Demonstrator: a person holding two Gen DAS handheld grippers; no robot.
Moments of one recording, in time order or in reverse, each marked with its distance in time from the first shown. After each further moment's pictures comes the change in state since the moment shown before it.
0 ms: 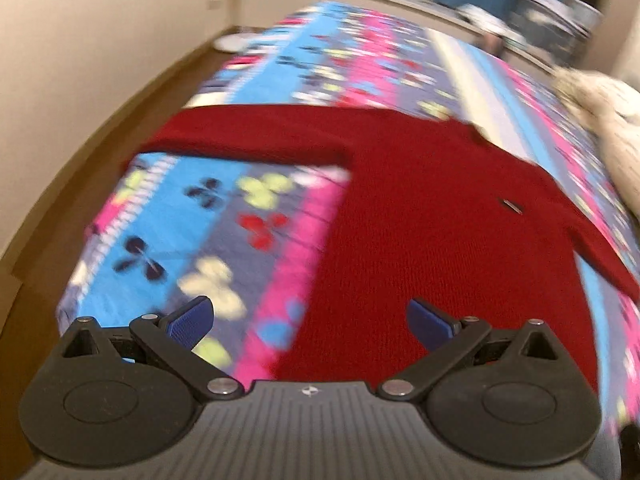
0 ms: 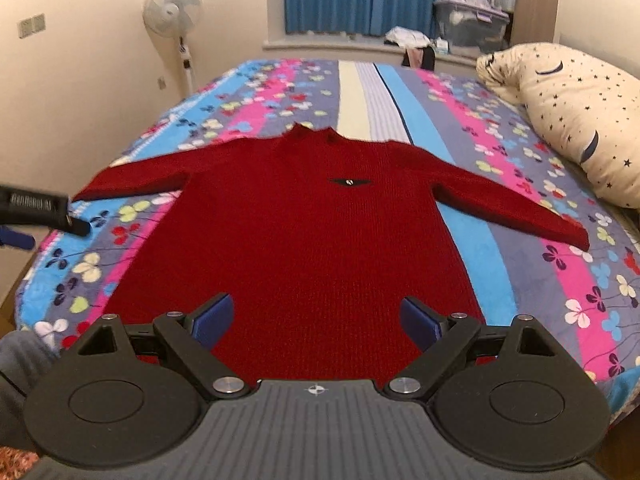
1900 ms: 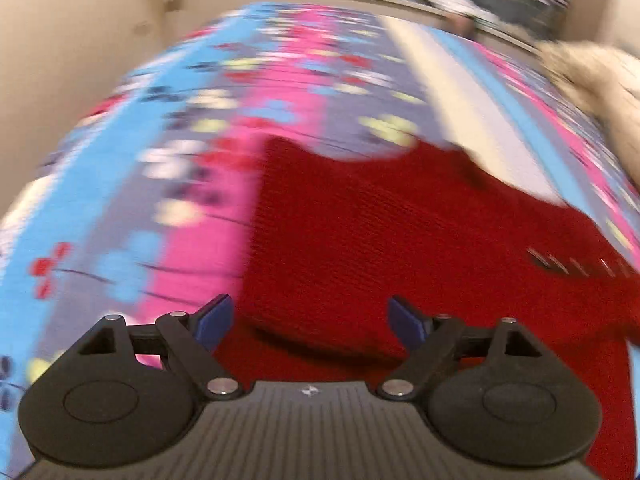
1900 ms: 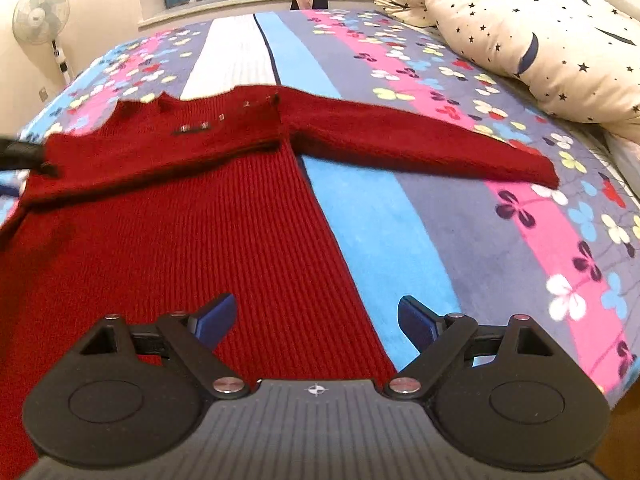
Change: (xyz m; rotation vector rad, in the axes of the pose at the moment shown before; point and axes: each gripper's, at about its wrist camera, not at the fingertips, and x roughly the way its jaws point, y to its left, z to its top) left arm 0.225 -0.155 0.135 0.122 -0.036 -0.033; right arm 0.184 -0.156 0.020 0.227 0.106 -0.192
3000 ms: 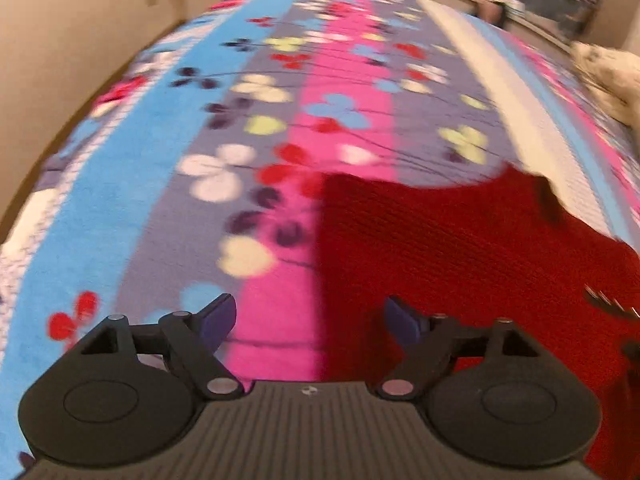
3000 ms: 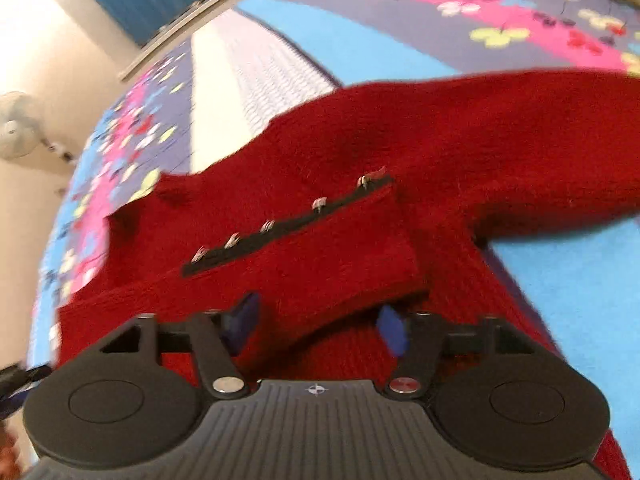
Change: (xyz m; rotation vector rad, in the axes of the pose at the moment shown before) left arm 0.062 0.054 0.058 0.041 0.101 -0.036; right arm 0.199 0.070 0.147 0.353 0.103 0.212
